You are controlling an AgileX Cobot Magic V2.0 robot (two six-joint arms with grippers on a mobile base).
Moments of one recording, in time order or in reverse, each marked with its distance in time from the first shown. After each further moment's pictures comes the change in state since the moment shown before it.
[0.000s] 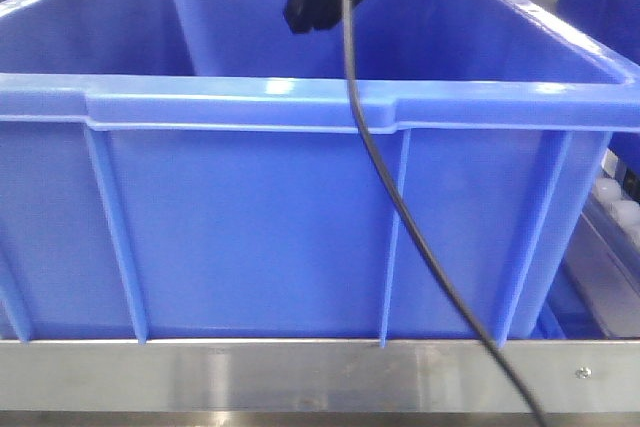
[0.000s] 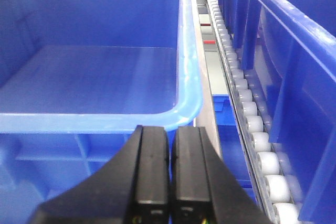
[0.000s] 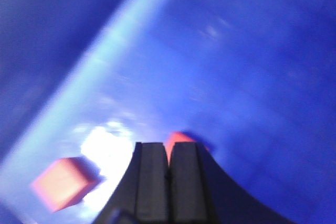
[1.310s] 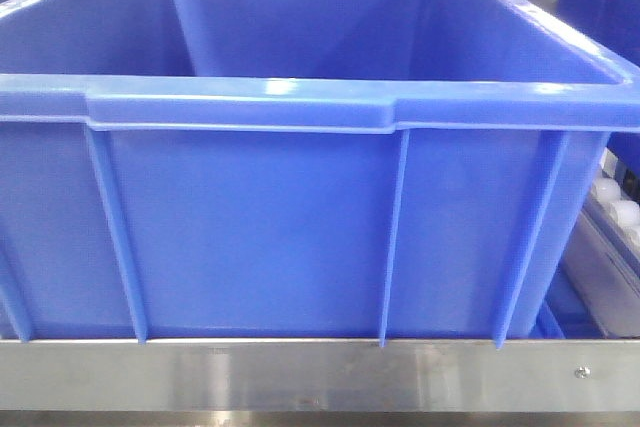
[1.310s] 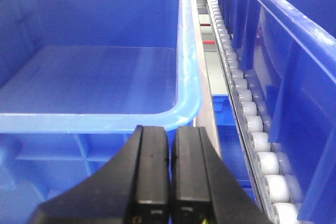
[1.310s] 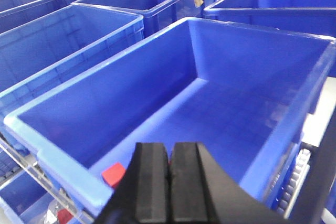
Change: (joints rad) left arm 0.000 0.000 0.000 0.000 0.000 0.000; right arm 0.009 -1.140 0.776 -0.014 -0.270 0.000
